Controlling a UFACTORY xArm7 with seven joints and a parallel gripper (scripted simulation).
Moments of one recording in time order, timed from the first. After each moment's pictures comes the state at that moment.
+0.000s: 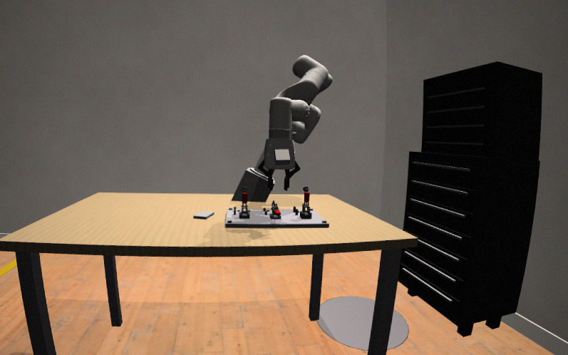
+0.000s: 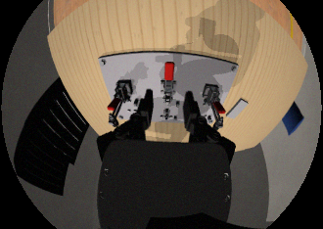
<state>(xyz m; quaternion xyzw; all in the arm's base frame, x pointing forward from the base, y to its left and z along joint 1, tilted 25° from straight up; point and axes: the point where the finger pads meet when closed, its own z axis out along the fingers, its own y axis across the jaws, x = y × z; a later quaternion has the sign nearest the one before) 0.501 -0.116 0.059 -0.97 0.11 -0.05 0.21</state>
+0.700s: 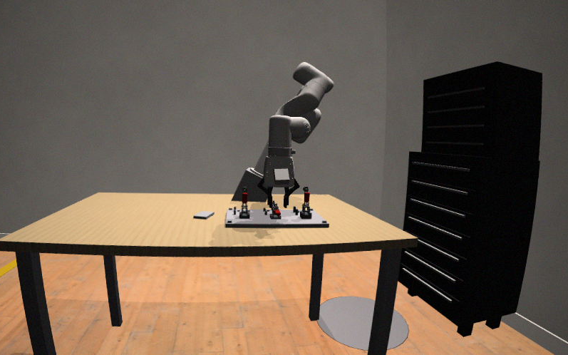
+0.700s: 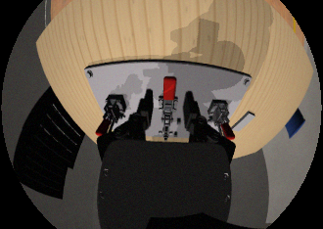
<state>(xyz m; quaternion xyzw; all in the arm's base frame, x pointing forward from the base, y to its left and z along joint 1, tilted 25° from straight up) 0.510 -0.093 0.006 -0.97 0.11 -0.05 0.21</state>
